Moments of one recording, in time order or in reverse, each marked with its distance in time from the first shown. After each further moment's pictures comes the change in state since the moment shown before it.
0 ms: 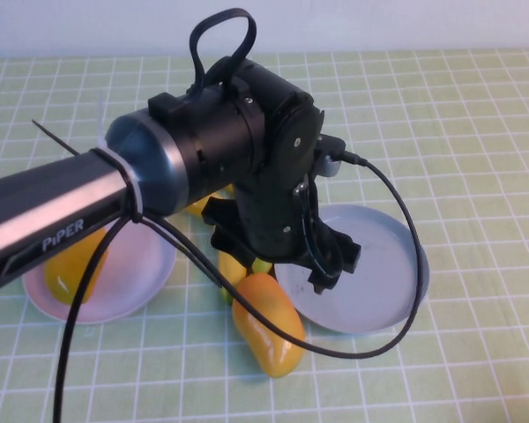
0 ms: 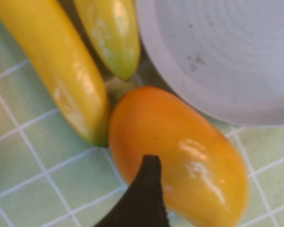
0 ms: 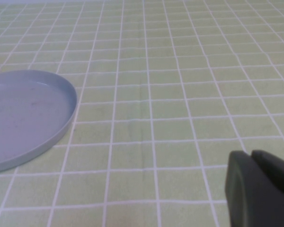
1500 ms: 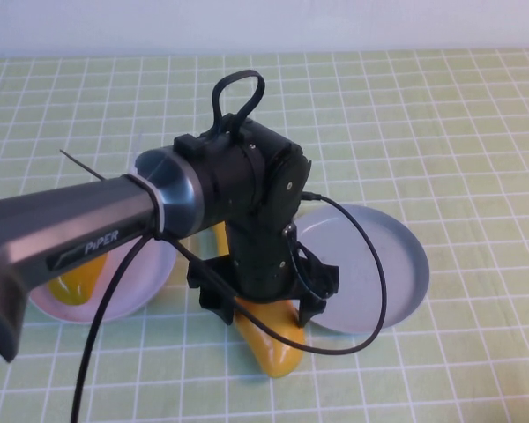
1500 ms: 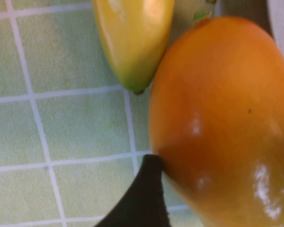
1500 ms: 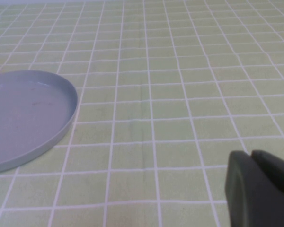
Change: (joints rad) right arm 0.000 0.000 0.000 0.002 0.000 0.000; left arm 0.034 0.073 0.112 -0.048 -0.039 -0.321
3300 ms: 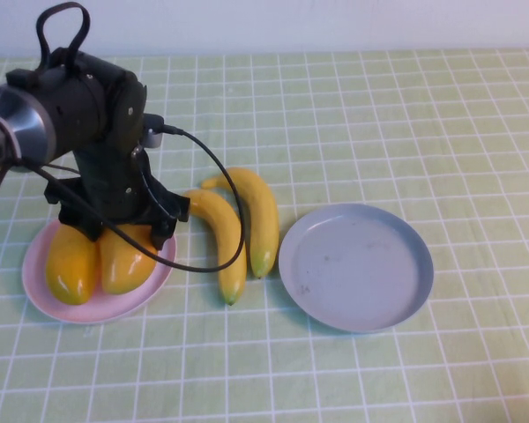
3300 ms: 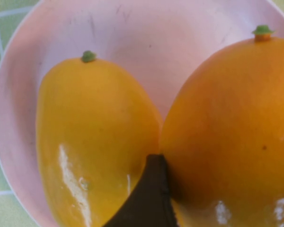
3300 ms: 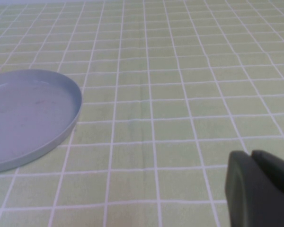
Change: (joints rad) right arm 0.000 0.000 0.000 0.002 0.000 0.000; left arm 0.376 -0.044 0.000 0.185 -0.031 0.336
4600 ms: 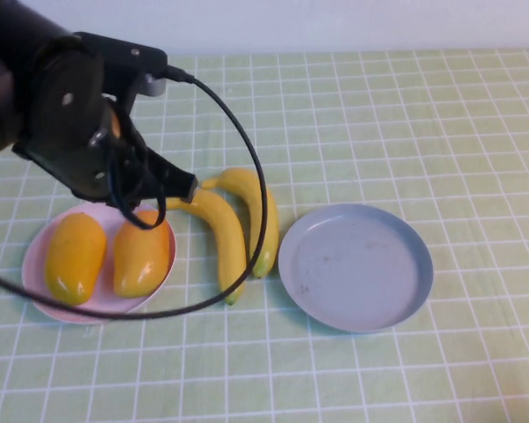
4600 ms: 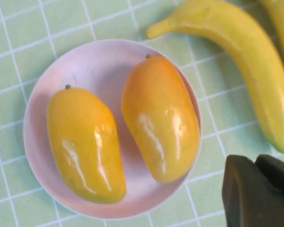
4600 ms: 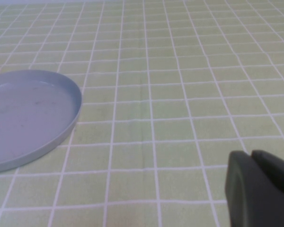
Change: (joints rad) right arm 0.000 0.000 0.000 0.000 0.000 0.000; left arm -0.159 -0.380 0.115 0.065 -0.022 0.022
